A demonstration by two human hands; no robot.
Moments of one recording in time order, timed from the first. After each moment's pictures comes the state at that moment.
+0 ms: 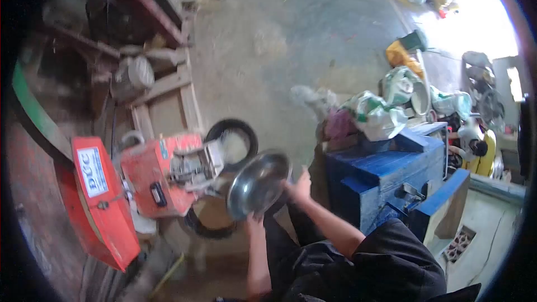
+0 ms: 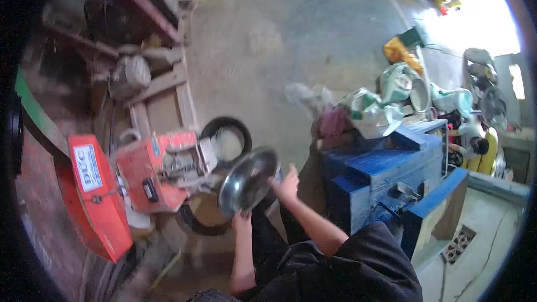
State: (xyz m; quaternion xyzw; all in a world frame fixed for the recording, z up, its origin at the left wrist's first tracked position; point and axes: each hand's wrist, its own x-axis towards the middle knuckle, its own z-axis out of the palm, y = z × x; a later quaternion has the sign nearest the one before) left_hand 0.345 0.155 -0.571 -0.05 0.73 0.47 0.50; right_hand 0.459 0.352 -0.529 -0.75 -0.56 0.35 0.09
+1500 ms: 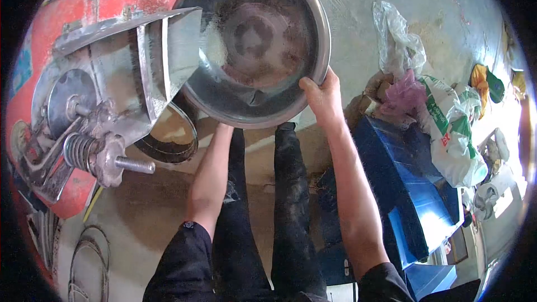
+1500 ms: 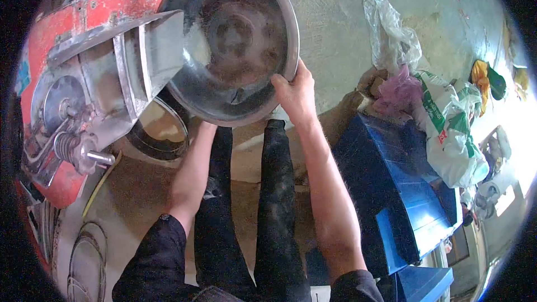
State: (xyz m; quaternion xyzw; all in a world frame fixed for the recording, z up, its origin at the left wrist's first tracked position) left_hand 0.291 0.186 -1.009 -0.06 0.83 0.32 0.46; right_hand 0.385 0.452 -0.792 -0.58 -0.54 0.61 0.02
